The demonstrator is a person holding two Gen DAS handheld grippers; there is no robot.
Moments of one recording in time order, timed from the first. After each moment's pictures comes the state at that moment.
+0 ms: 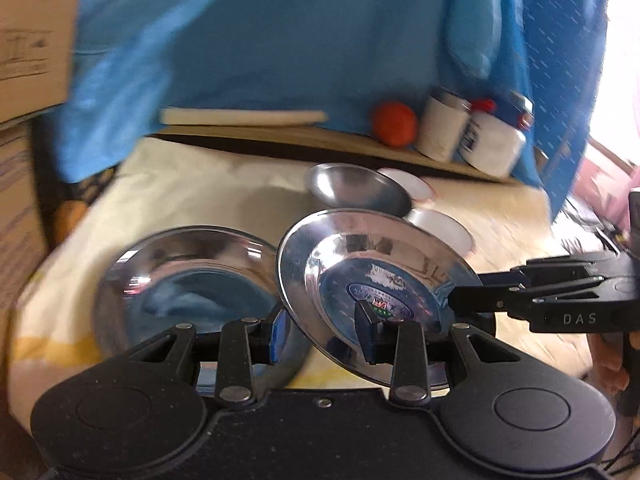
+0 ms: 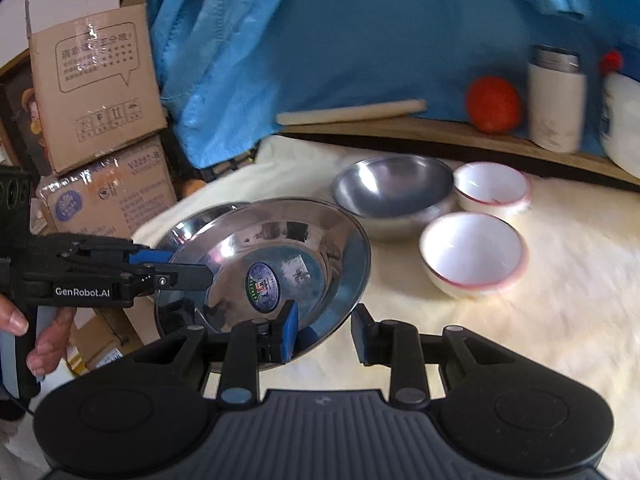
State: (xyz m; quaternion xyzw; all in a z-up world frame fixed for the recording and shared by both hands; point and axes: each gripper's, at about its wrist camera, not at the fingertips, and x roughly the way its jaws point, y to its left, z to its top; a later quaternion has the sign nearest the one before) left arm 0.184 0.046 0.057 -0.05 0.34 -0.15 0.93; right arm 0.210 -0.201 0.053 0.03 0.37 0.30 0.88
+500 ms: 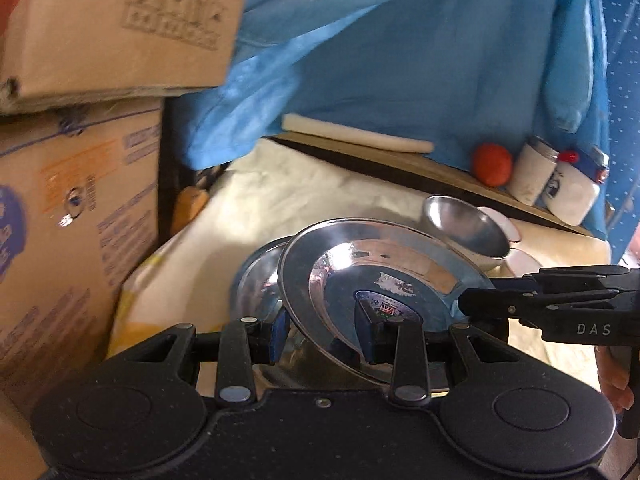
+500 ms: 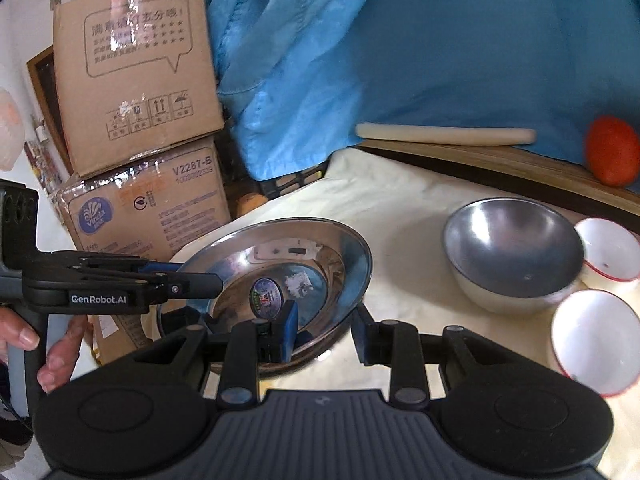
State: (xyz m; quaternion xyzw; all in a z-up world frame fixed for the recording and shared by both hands) left arm 0.184 0.115 0.055 -0.09 0.33 -0.06 0.94; right arm 0.248 -0.124 0.049 0.00 0.35 0.37 0.86
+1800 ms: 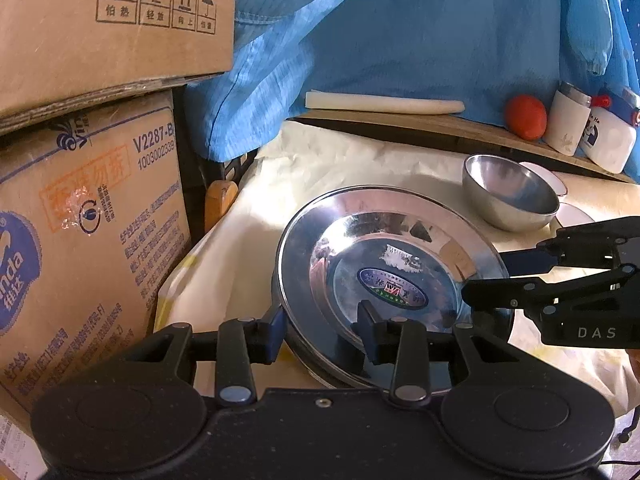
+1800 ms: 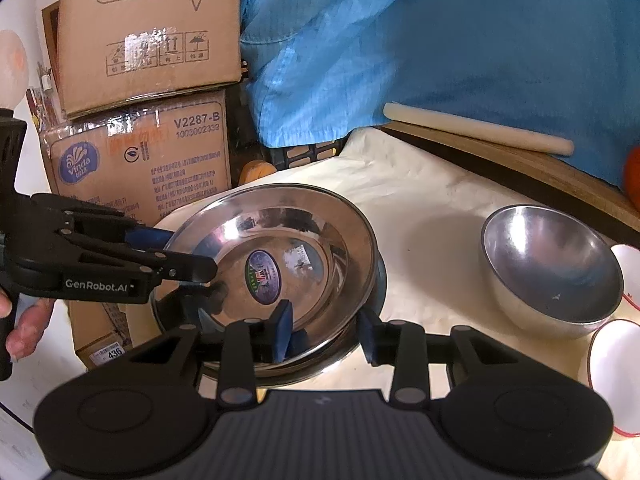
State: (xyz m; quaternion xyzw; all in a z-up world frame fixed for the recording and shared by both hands) left arm 0.196 0.106 0.048 0.00 0.36 -0.01 0.93; right arm 0.254 -0.092 0.028 -0.07 0.35 0.37 0.86
